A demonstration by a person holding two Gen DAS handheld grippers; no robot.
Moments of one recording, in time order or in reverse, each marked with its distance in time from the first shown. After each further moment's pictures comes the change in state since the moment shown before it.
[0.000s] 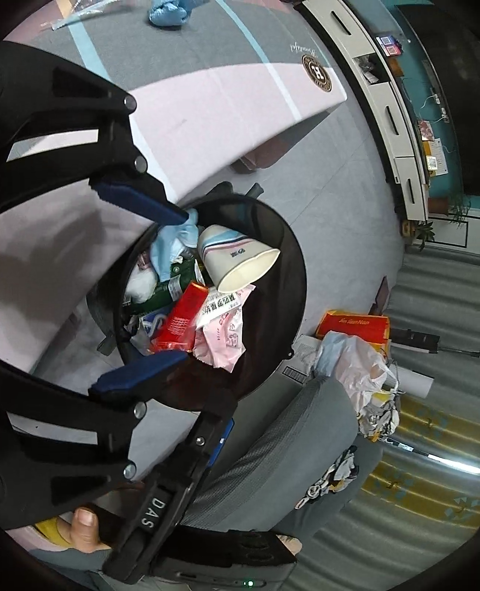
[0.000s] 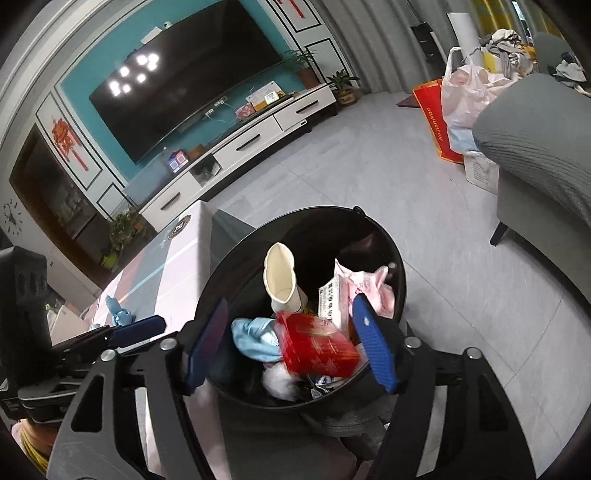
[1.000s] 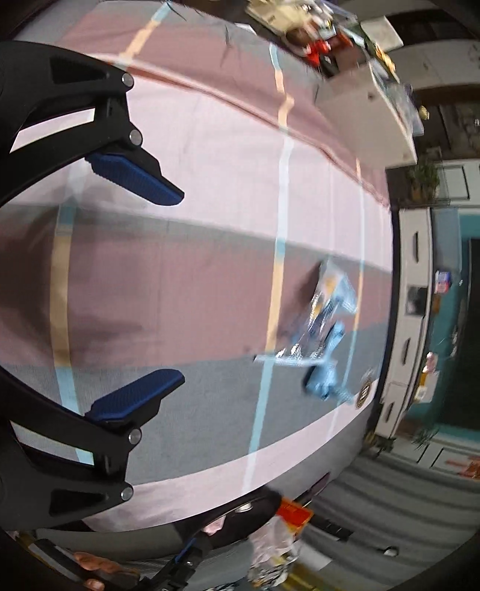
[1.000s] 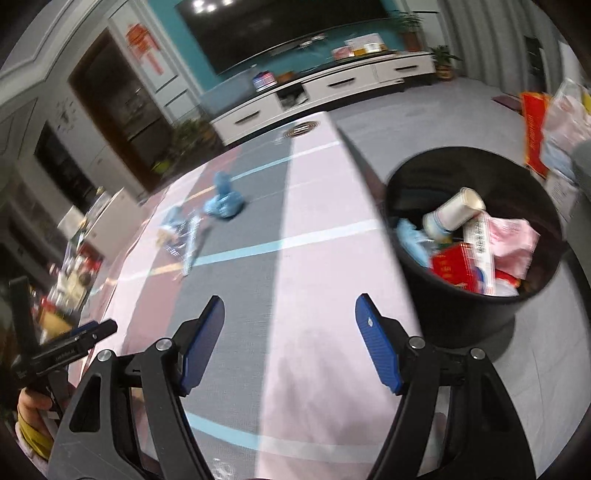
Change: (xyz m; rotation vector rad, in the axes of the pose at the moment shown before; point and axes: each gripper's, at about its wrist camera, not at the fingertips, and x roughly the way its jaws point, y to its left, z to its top) left arm -0.210 0.178 -0.206 -0.568 -0.065 0.548; right arm 0.005 0.175 -0.086 -0.321 0.252 0.181
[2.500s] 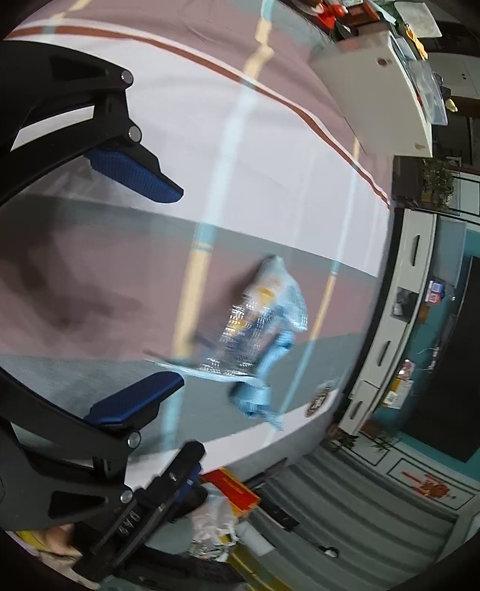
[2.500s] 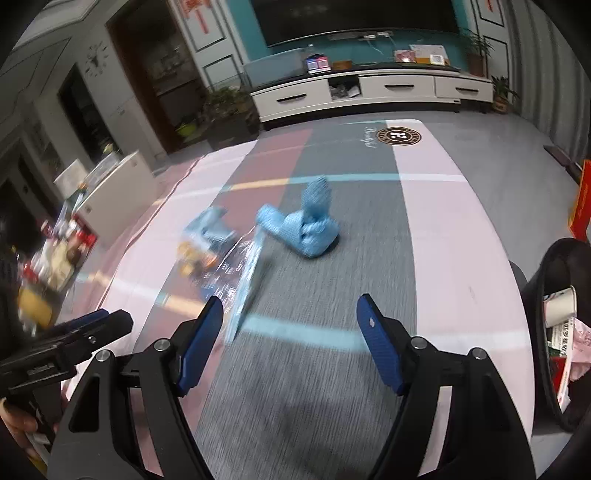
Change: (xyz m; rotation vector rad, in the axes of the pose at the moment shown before) left arm 0.067 0.020 0.073 -0.161 -0.026 -0.159; right arm 0.136 0.088 0.073 -0.163 0.040 0.005
